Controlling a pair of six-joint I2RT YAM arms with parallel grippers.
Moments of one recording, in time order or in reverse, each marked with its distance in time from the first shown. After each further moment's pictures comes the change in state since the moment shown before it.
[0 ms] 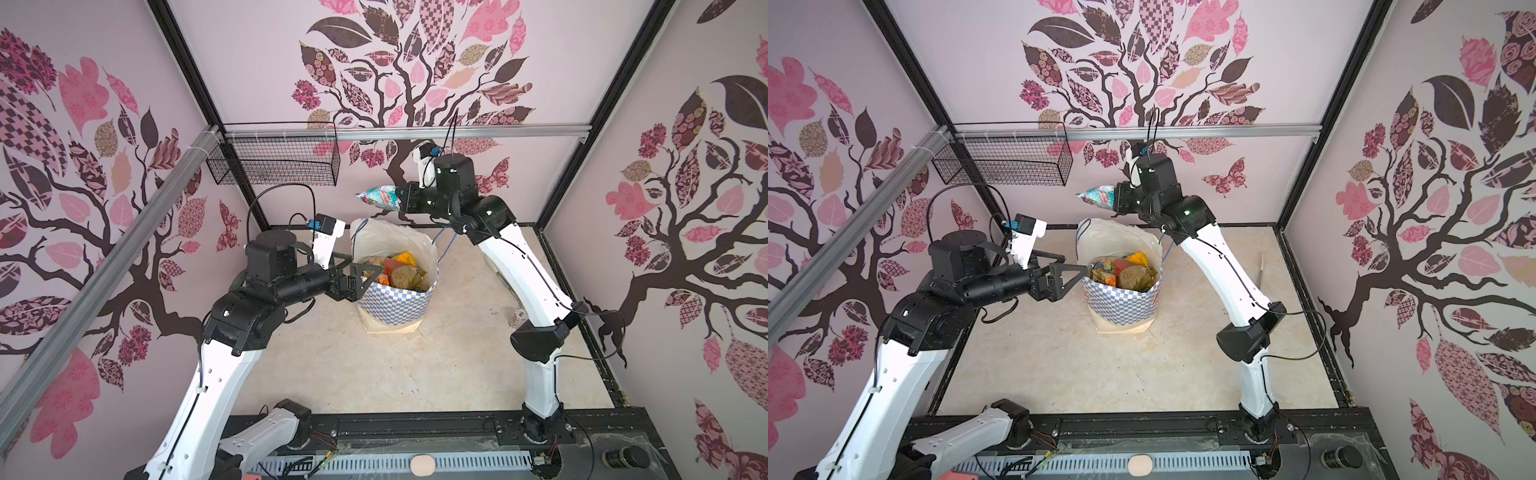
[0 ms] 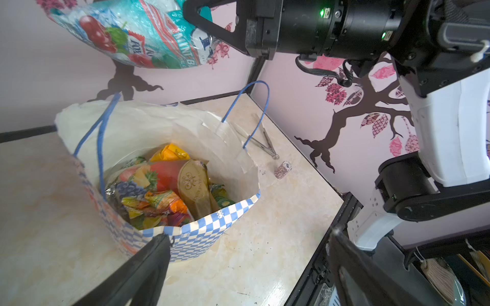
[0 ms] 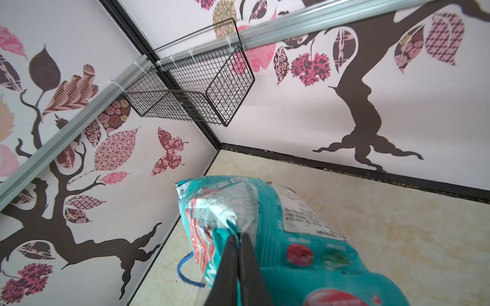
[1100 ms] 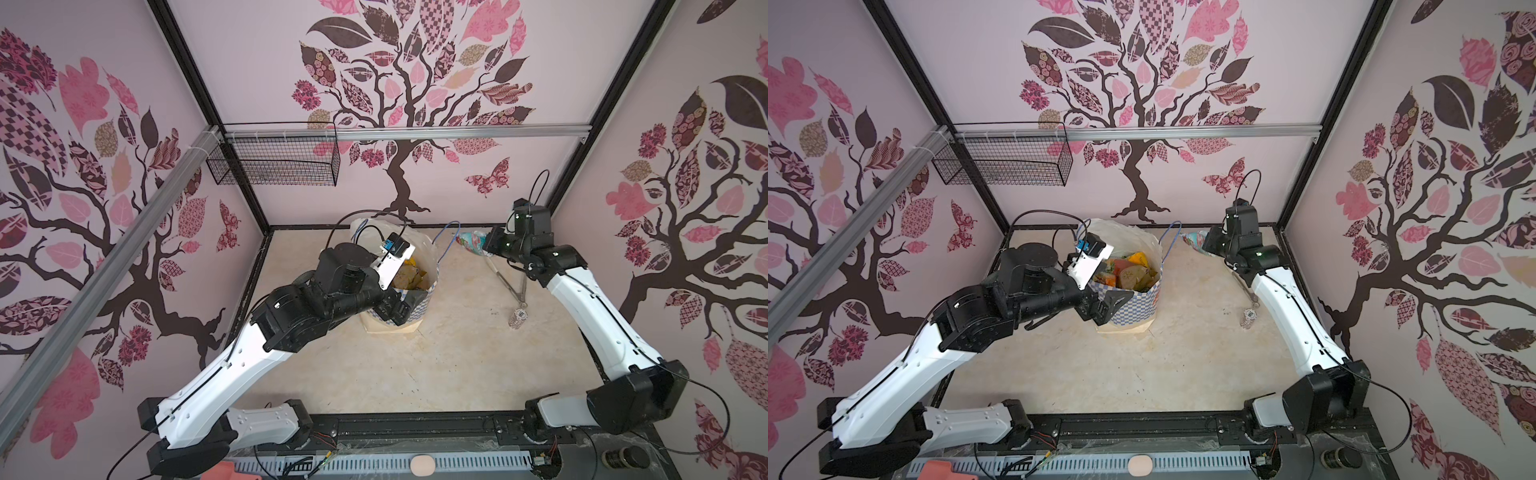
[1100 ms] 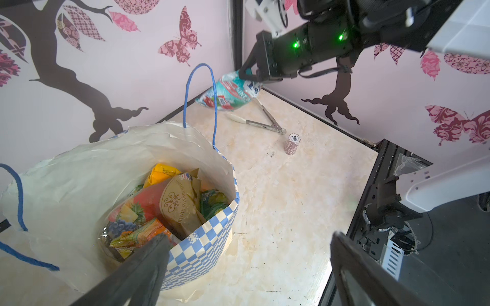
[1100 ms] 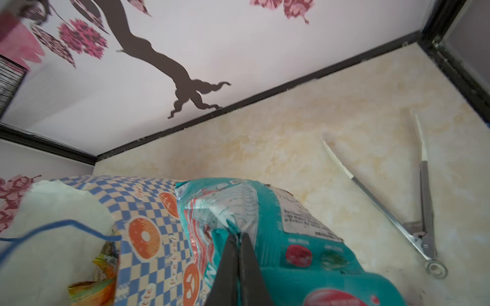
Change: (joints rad) left arm -0.505 0.150 0.089 -0.014 -0.501 0.171; right arm -0.433 -0.594 -1.151 0.230 0.031 0.094
